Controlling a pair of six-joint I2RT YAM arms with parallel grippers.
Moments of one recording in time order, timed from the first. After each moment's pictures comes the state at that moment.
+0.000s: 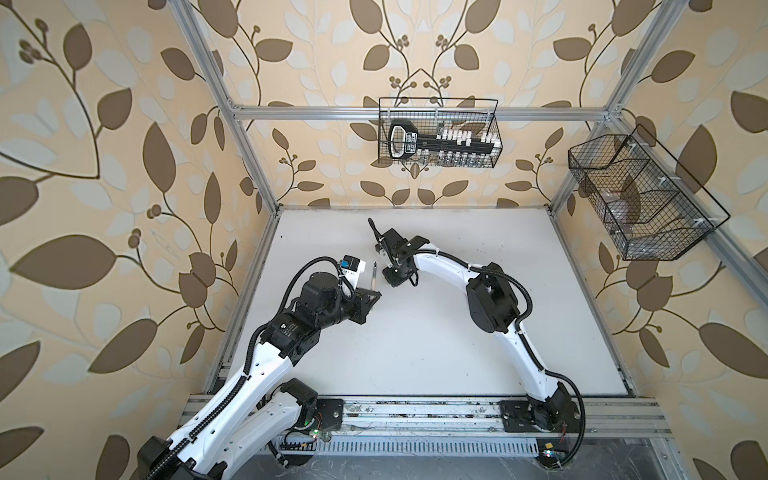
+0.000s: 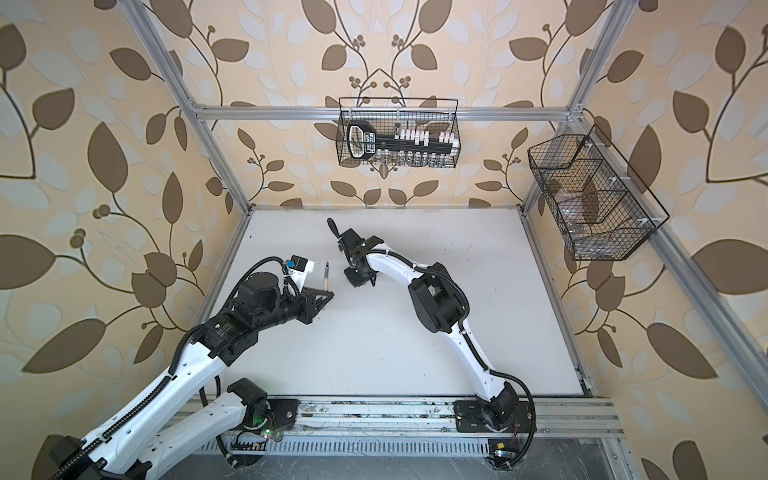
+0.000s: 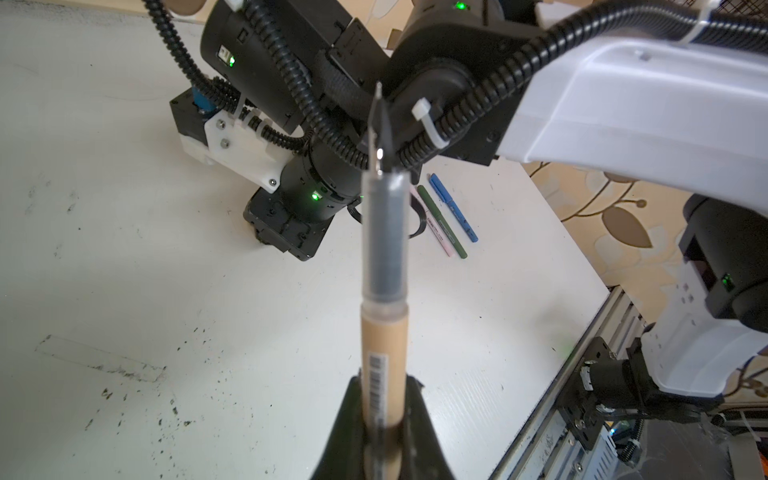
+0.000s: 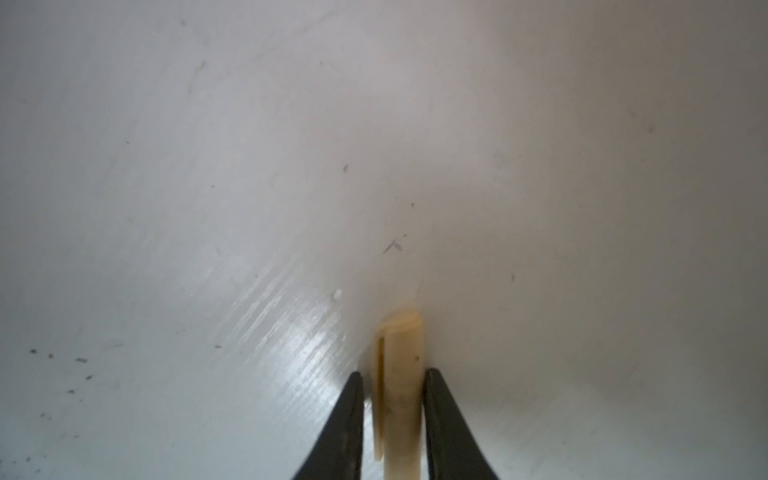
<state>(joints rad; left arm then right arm) -0.47 0.80 0.71 -0.43 0.30 -0.35 0.71 2.47 2.13 -0.88 0.03 0.05</state>
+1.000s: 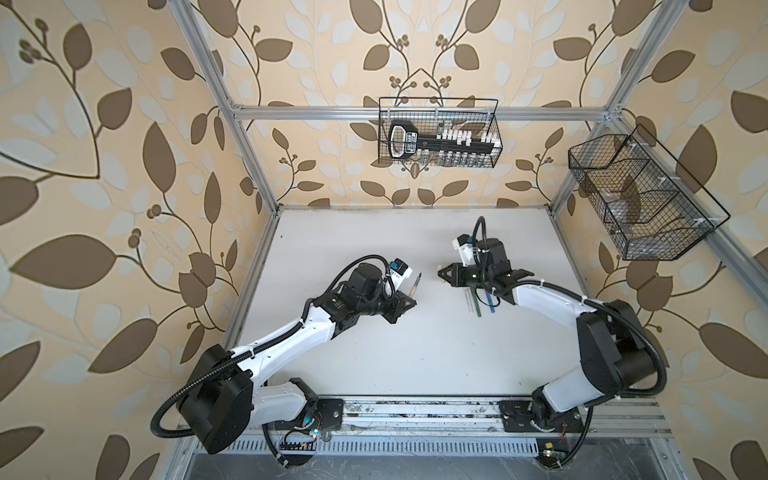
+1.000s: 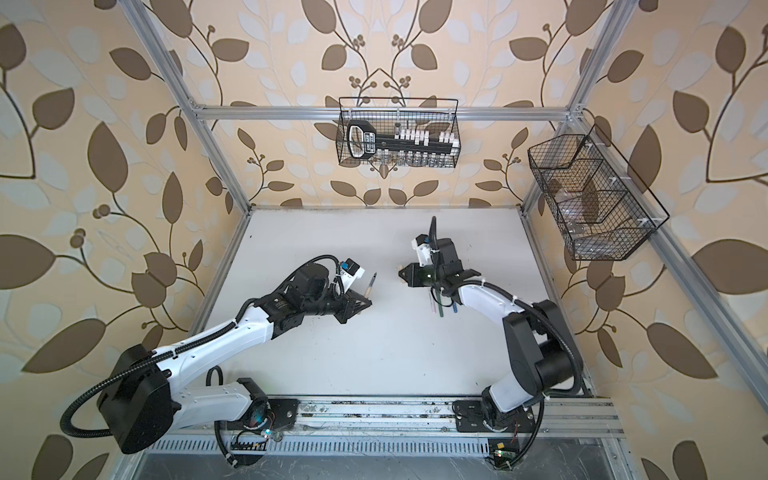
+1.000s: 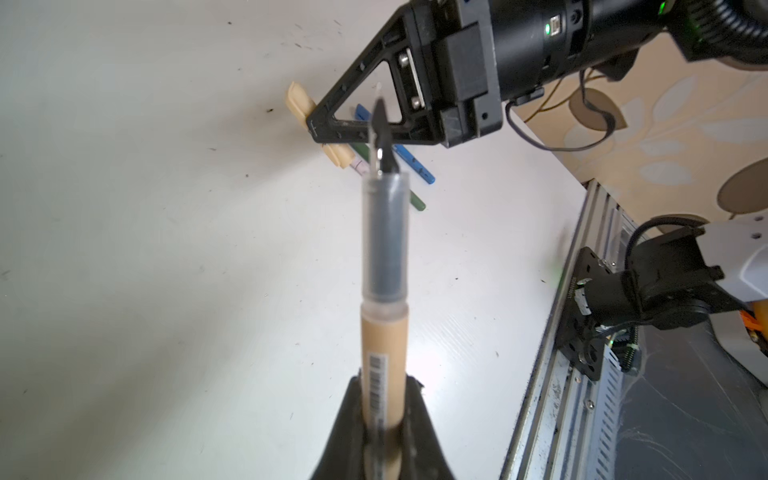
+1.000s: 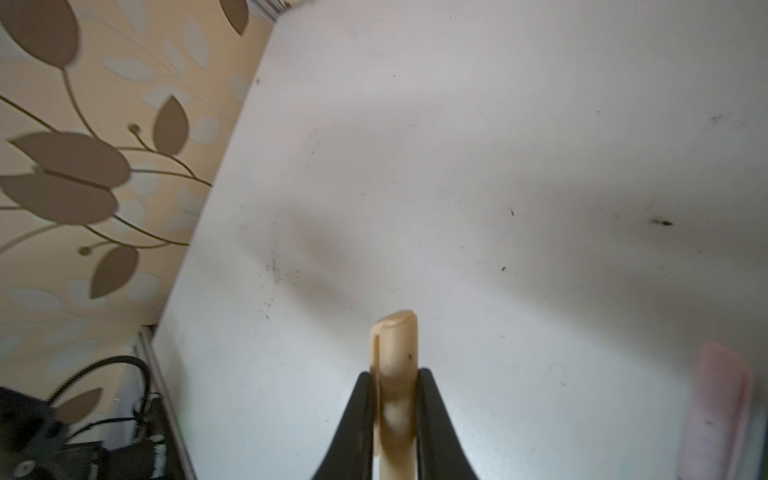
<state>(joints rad) -0.65 1.25 0.78 -0.15 0.44 -0.19 0.34 1.51 0.84 0.03 -0.47 0.44</state>
